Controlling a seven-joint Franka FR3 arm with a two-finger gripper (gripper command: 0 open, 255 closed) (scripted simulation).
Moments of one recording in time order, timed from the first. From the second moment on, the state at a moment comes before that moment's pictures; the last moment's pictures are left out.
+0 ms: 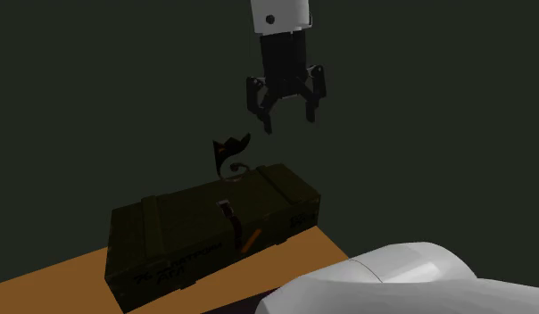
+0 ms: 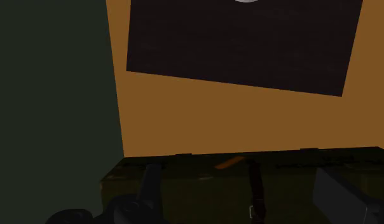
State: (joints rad) arm 0.01 -0.80 0.00 -2.33 -0.12 1.49 -0.06
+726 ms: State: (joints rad) arm -0.05 -0.56 0.18 -2.28 0.02 1.66 0.40
